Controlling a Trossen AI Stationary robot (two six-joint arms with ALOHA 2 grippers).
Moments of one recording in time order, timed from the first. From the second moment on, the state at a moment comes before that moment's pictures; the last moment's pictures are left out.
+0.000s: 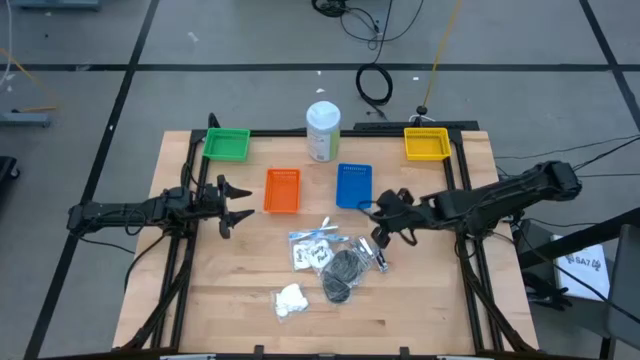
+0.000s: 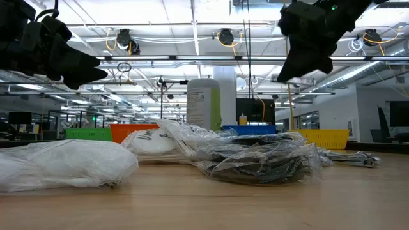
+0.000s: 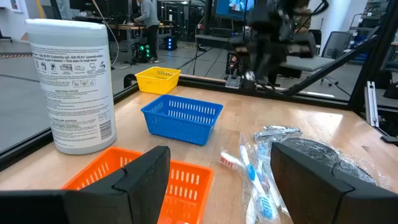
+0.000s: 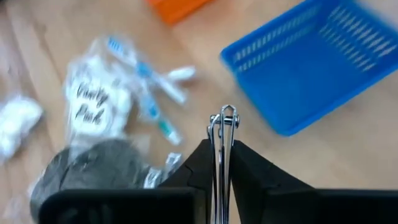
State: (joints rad) left arm 0.06 0.12 0.02 0.06 -0.11 -0.08; right arm 0.19 1.20 0.81 -0.48 0.38 0.73
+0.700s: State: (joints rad) left arm 0.06 0.12 0.02 0.06 -0.11 -0.08; right arm -0.43 1.05 0.81 -0.55 0.58 0.45
